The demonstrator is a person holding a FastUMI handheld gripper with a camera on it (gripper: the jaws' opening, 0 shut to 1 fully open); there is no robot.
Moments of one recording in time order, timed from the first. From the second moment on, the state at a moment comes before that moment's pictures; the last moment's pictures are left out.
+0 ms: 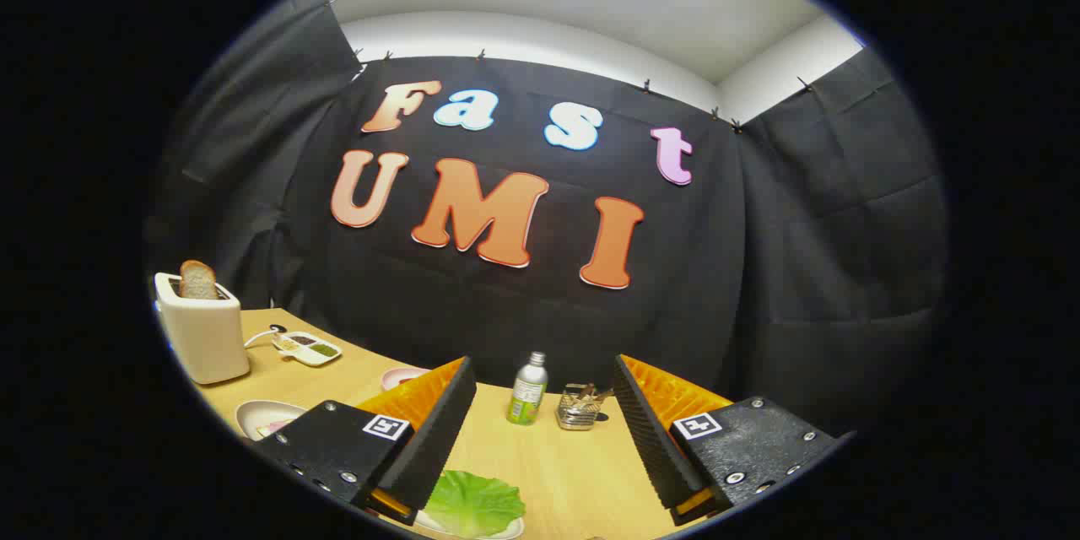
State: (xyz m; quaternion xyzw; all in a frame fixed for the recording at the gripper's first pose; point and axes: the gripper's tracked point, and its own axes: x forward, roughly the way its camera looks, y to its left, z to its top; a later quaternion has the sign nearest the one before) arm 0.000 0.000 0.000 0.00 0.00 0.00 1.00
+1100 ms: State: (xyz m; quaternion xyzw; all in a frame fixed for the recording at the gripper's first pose) arm -0.003 0.025 0.023 0.05 0.01 0.05 1.00
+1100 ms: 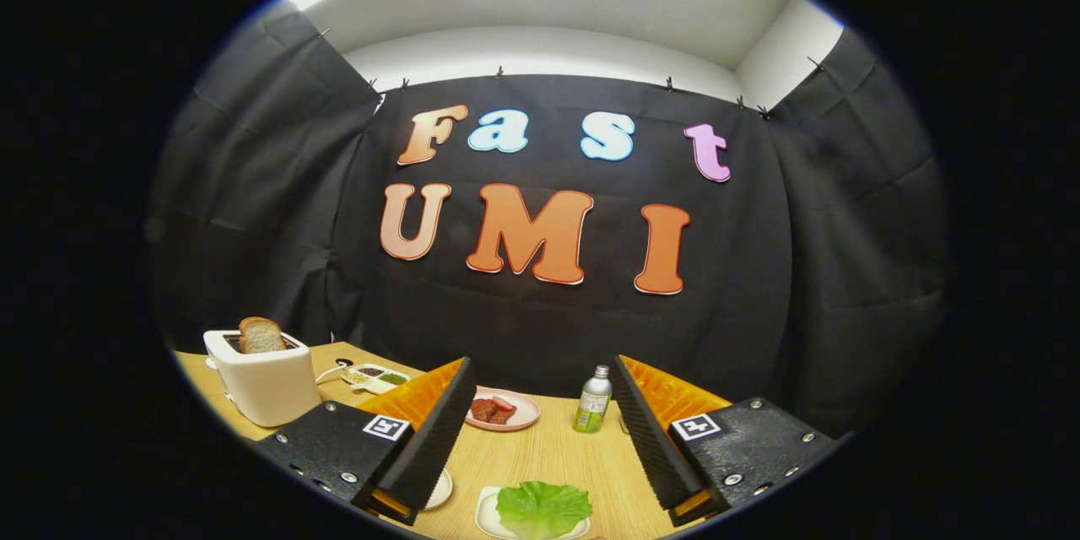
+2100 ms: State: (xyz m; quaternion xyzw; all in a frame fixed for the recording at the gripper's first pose) arm 0.004 0.056 -0.147 0.01 0.35 0.13 0.93
